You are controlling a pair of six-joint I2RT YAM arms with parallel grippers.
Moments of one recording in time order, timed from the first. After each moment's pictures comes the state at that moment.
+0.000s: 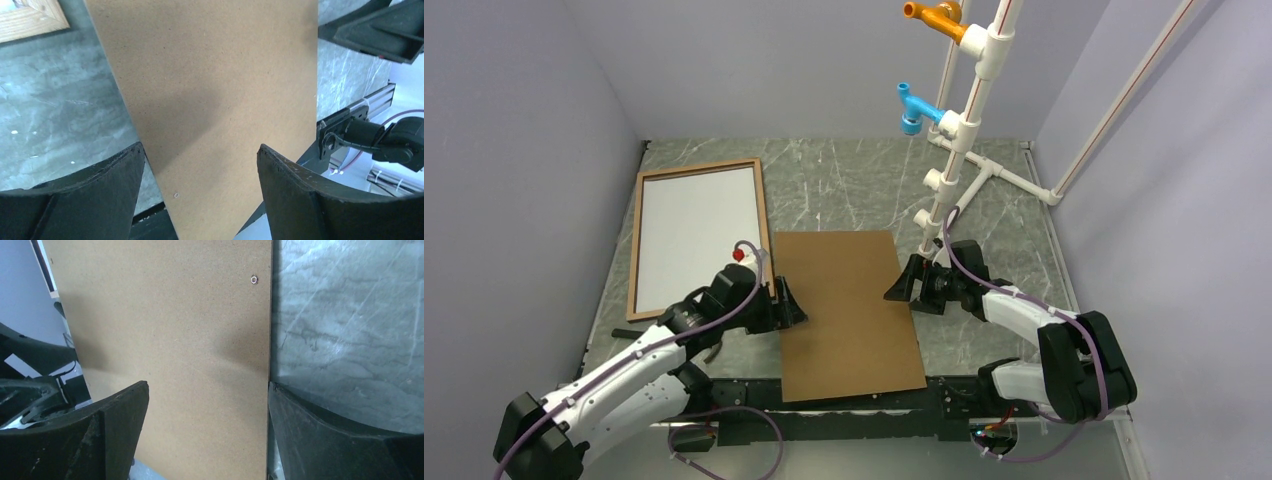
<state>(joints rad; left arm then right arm) -0.67 0.79 0.47 -0.41 0.15 -0.84 0.30 1.27 0.41 -0.02 -0.57 0.66</state>
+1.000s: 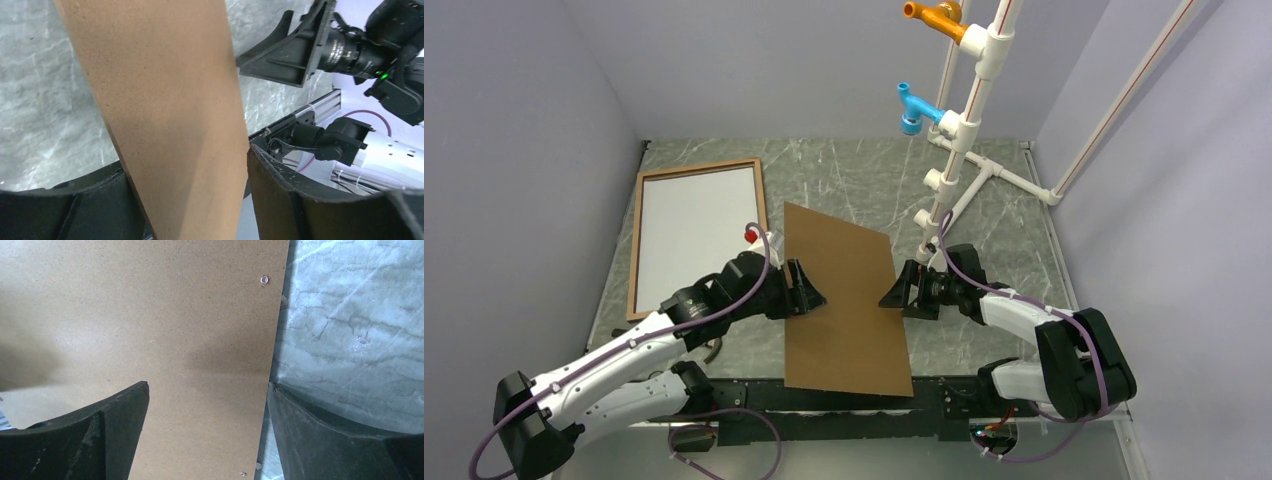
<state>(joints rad) -0.86 0.86 0.69 -0.41 0.02 -0.94 0.32 1.27 0.38 0.04 -0.65 0.66</state>
